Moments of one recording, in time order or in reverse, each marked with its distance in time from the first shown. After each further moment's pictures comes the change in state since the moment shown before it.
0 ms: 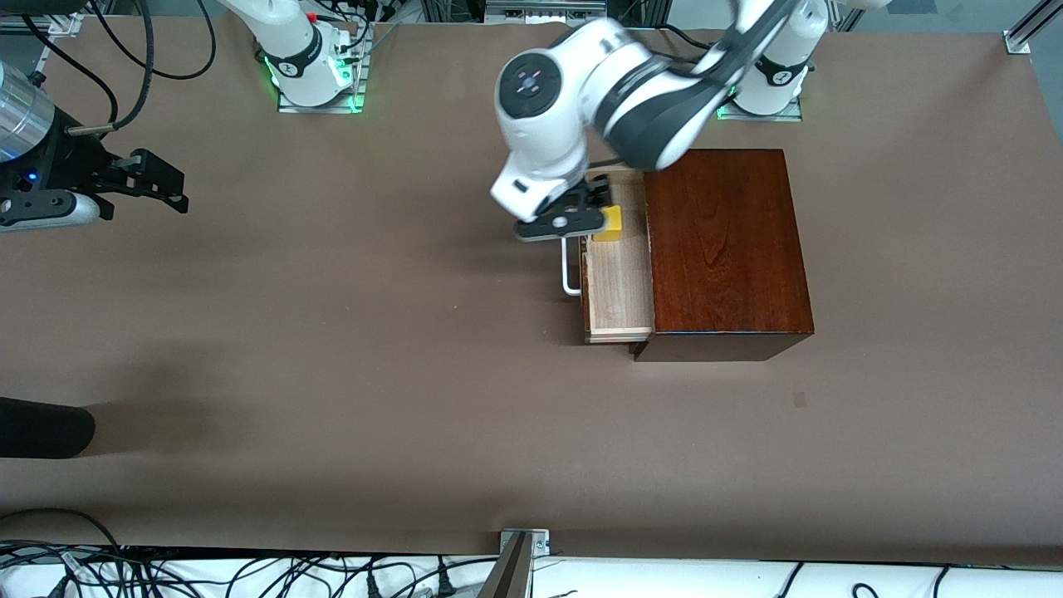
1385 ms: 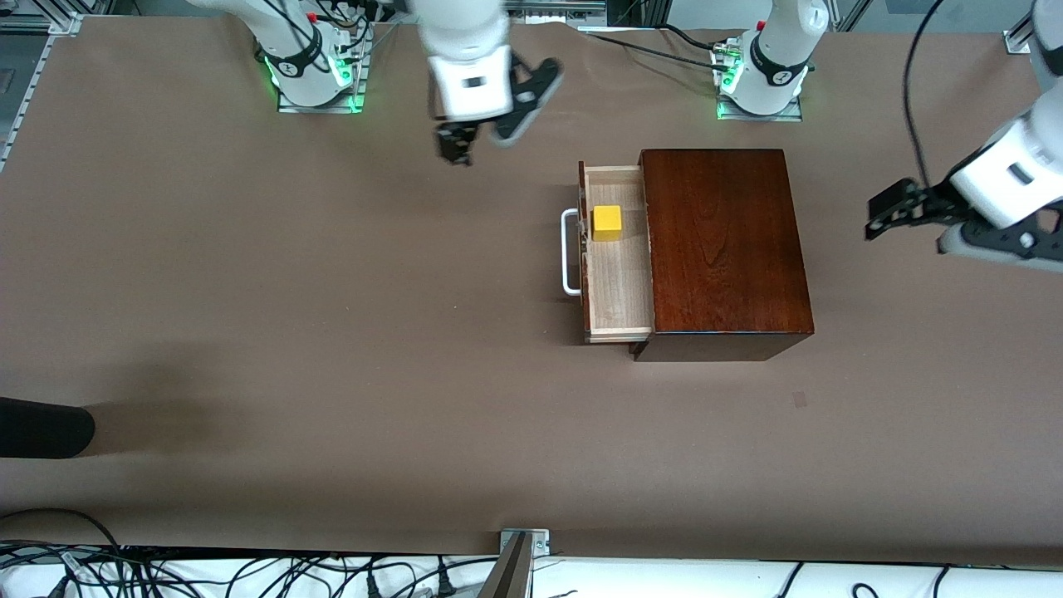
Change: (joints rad) left arm 0.431 -0.457 0.377 -0.299 -0.213 0.078 1.127; right arm 0.635 0.217 0.150 0.077 0.002 0.105 -0.181
